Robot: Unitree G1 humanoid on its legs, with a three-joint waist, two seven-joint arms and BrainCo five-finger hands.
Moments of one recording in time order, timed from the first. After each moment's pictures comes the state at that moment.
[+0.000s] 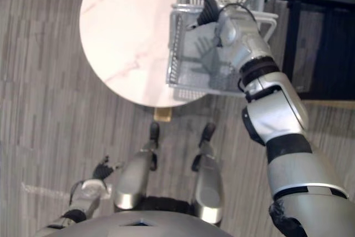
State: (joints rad) left arm -0.01 0.20 -0.11 1.05 -0.02 -0.16 0.19; right arm -1.27 -0.46 0.48 1.05 -0.59 -0.14 -0.04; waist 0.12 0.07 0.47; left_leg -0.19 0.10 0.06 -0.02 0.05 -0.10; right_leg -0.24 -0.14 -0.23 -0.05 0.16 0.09
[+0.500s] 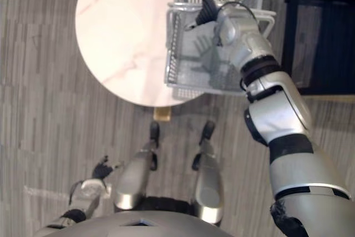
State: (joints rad) left arm -0.01 0.20 -0.10 1.05 -0.03 -0.16 0.19; right arm -1.27 -0.50 0.53 1.00 -0.59 -0.14 -0.02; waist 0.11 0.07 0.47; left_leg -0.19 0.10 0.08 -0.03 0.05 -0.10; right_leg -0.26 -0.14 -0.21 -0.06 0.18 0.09
